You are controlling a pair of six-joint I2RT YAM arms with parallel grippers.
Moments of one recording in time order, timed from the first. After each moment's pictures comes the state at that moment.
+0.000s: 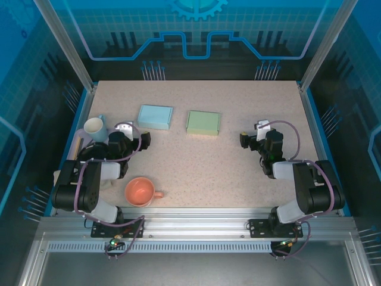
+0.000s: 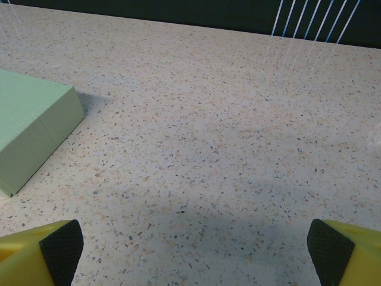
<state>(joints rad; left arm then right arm) 0.00 1.51 0.41 0.70 0.06 -0.08 0.08 1.50 0.42 0.68 -0.03 -0.07</state>
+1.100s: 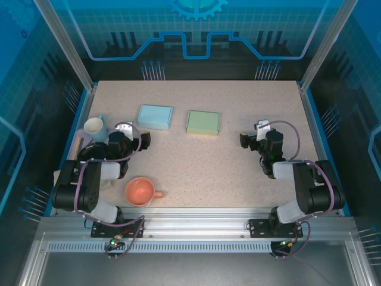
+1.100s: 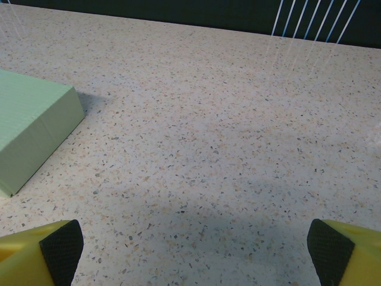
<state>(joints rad) 0.00 1.51 0.41 0.70 0.06 -0.09 0.08 1.50 0.42 0.68 -0.03 -0.07</state>
